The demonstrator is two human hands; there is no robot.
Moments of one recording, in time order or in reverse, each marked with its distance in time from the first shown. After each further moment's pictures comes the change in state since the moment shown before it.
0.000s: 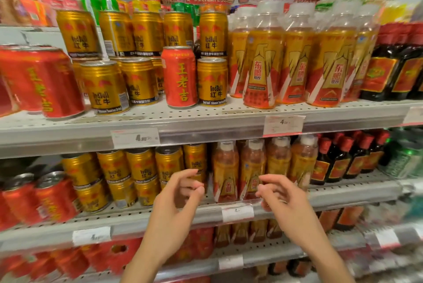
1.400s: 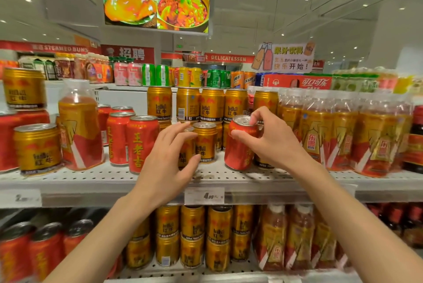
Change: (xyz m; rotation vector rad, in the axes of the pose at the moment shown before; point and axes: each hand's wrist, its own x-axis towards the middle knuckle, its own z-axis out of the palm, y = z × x) left_hand 0.120 0.084 -0.169 0.710 0.229 0.679; right_hand 0.102 -0.239 0.088 -0.546 0.108 -0.672
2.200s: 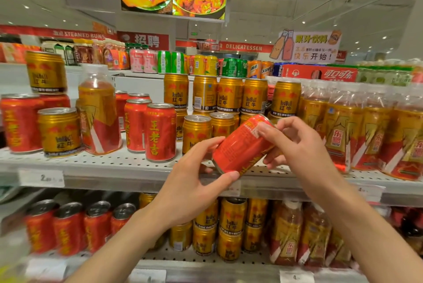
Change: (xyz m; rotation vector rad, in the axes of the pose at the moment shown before) left_hand -0.032 0.039 -0.009 -0.453 -0.159 -0.200; right_hand -0.044 -0.031 -0.002 0.735 -0.003 0.249
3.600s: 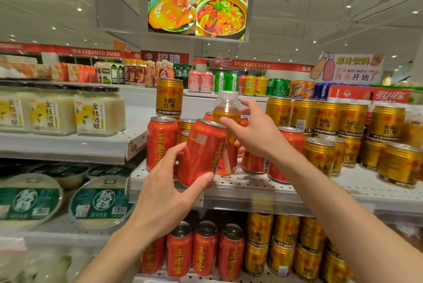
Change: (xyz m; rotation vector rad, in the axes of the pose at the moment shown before) left_hand -0.078 -0.118 -0.259 0.151 0.241 -0.130; right_hand 0.061 -0.065 0.310 -0.549 -0.105 -0.159
